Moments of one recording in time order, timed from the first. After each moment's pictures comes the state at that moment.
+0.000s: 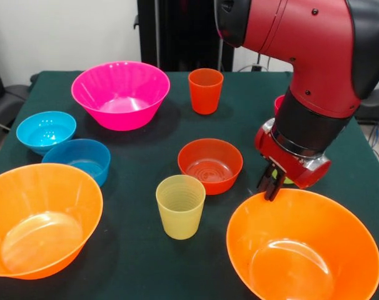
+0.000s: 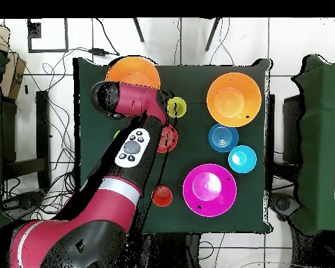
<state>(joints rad) 0.21 -0.08 -0.54 0.99 0.46 0.79 2.47</state>
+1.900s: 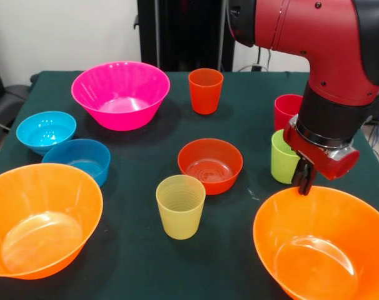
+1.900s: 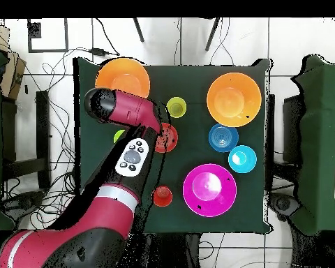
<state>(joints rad) 0.22 -0.17 -0.43 1.14 0.57 0.71 2.50</state>
